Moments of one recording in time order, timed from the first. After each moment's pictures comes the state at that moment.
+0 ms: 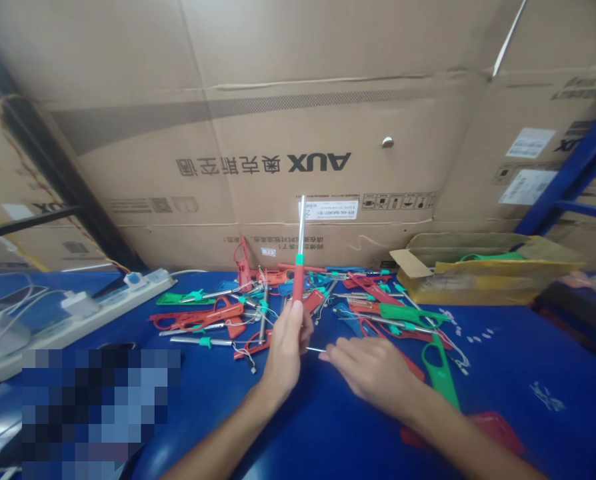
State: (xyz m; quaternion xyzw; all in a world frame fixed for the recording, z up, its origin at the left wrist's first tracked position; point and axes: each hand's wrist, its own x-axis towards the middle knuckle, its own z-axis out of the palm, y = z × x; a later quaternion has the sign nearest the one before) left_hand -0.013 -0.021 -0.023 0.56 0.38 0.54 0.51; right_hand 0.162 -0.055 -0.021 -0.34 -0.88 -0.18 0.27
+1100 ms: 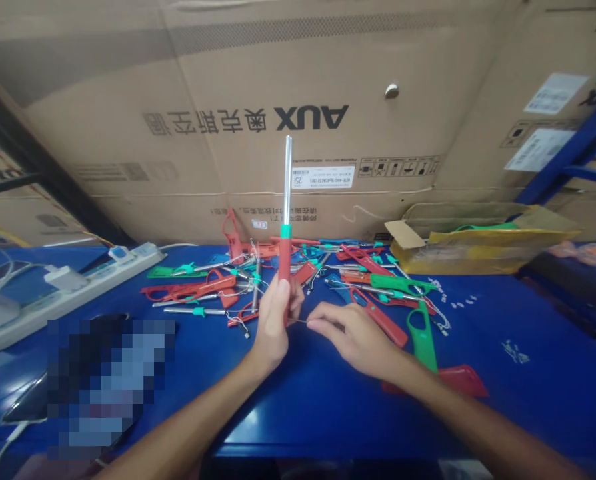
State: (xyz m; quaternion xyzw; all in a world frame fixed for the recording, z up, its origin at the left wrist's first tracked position) left_hand -0.011 -0.033 -0.019 0.56 0.33 0.58 0.49; right_hand 0.153 -0.063 0.001 -0.44 -0.79 0.30 0.31
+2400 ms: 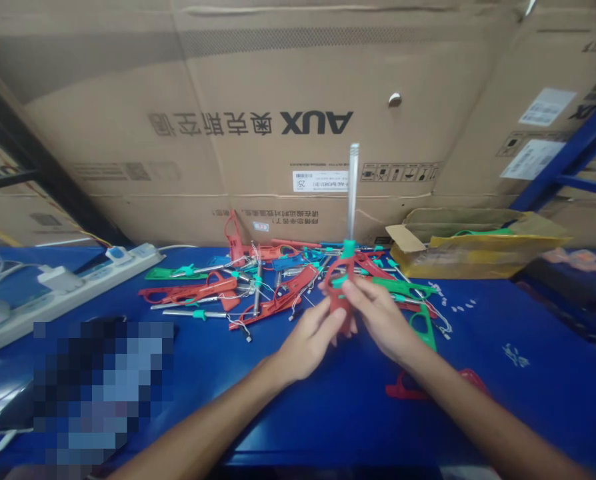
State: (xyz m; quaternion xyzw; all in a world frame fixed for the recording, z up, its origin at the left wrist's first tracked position) left_hand 0.007 -0.042 -0.029 0.68 0.27 0.40 0.56; right_hand 0.159 -0.047 0.002 -0.38 -0.58 0.52 0.50
